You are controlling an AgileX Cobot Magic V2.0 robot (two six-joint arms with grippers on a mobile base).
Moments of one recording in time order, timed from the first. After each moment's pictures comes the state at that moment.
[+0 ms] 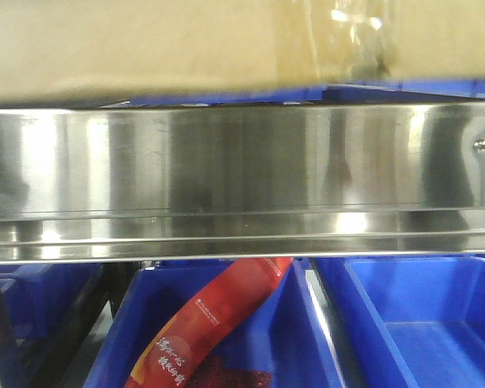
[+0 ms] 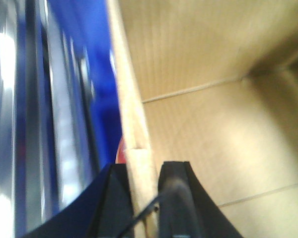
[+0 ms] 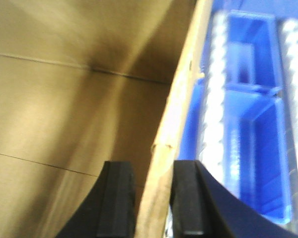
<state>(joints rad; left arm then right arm) -0.56 1.48 -1.81 0.31 1.26 -0.37 0.38 1.23 -1.62 0.03 1.23 0.05</state>
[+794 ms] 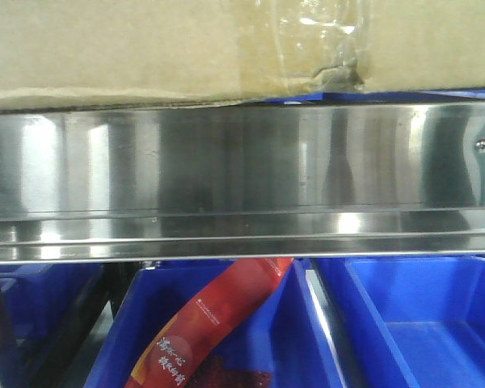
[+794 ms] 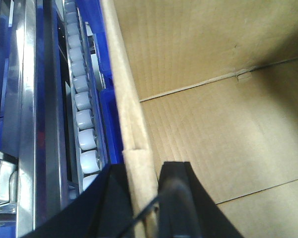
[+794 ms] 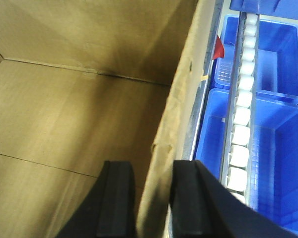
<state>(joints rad) -0.56 1.40 -1.74 0.34 1.26 -0.39 0.41 1.22 -1.60 0.06 1.19 0.06</state>
